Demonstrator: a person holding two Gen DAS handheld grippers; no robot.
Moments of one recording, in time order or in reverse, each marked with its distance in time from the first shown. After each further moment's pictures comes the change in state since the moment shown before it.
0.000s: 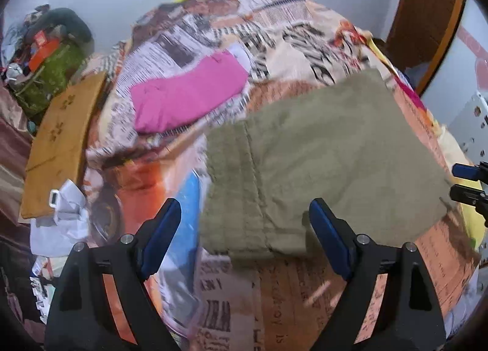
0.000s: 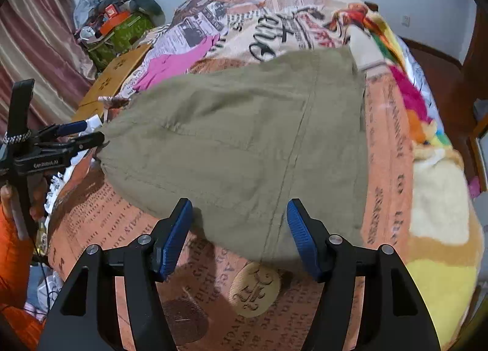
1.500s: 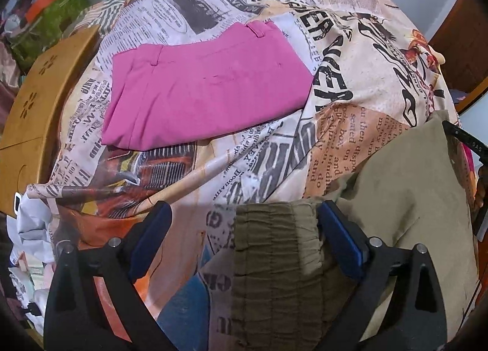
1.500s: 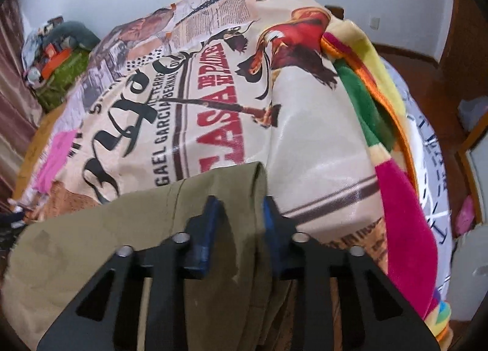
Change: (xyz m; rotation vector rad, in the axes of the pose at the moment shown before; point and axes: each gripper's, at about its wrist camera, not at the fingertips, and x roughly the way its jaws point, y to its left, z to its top) left arm 0.148 0.046 0.073 -0.180 0.176 -0.014; right arm 0.129 -0.155 0.150 0.089 -0.075 -0.153
